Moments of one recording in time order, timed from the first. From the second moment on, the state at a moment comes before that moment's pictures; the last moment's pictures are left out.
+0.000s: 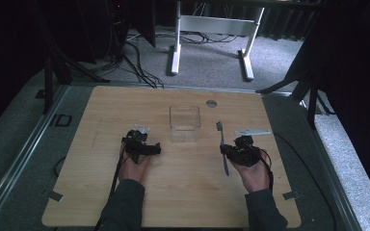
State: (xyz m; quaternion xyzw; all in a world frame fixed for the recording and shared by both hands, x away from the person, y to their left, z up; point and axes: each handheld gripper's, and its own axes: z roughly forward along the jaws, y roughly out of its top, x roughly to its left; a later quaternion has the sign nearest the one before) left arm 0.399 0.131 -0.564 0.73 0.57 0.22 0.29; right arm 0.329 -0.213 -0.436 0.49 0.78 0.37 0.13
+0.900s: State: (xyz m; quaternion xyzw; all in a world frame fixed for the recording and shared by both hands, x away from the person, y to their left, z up) left arm 0.399 0.131 -0.564 0.73 0.57 0.22 0.29; right arm 0.332 -0.204 -0.430 0.48 0.77 0.40 0.14
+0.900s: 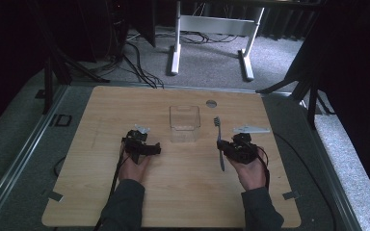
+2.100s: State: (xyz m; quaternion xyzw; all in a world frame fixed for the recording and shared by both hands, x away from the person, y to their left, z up) left arm 0.399 0.131 -0.564 0.73 0.57 0.22 0.29; right arm 0.337 -0.198 -0.425 0.48 0.76 0.42 0.14
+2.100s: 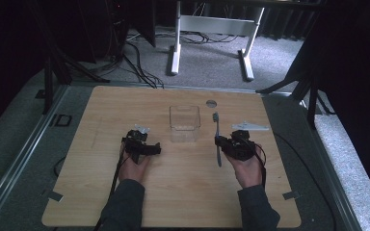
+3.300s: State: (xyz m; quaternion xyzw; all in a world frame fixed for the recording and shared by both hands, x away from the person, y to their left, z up) left arm 0.399 0.131 -0.564 0.73 0.57 0.22 0.29; right arm 0.349 -0.179 -0.421 0.47 0.73 0.48 0.14
